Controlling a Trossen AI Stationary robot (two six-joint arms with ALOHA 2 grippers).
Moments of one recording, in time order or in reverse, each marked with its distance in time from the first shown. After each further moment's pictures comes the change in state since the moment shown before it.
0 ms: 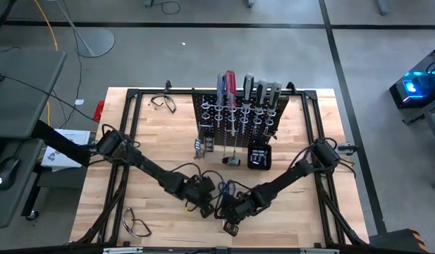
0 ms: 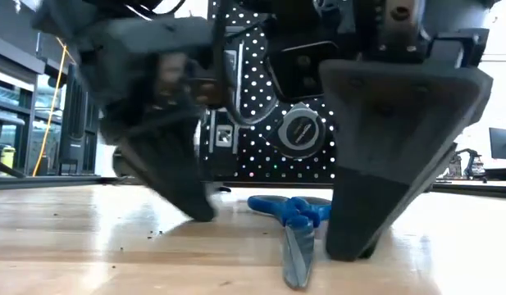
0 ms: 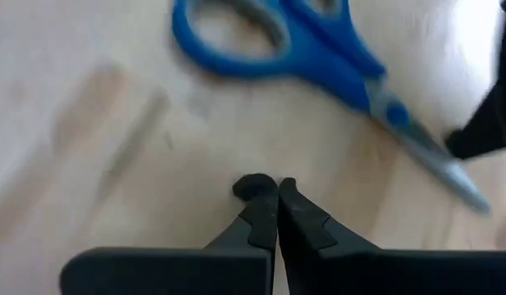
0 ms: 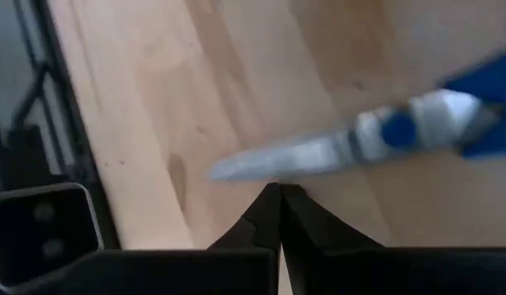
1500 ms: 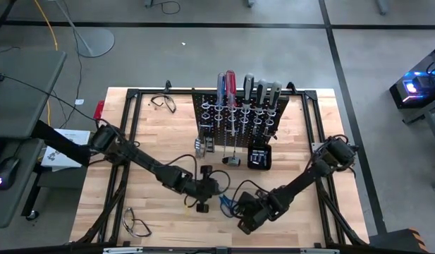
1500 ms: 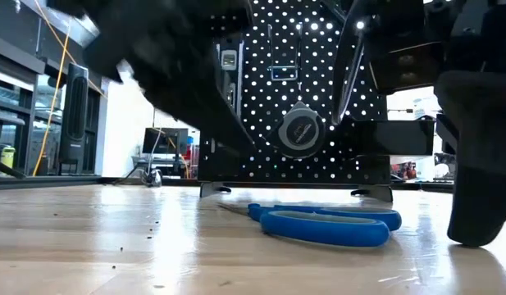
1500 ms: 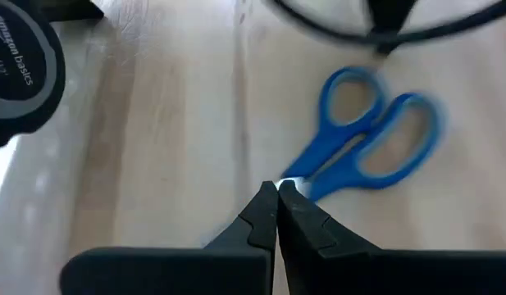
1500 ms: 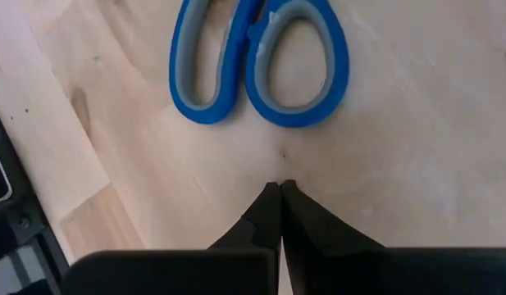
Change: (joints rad) left arm 0.037 -0.102 -0.008 0.089 -0.125 0.745; right arm 0.132 -0.152 -0.156 -0.136 0.175 0.212
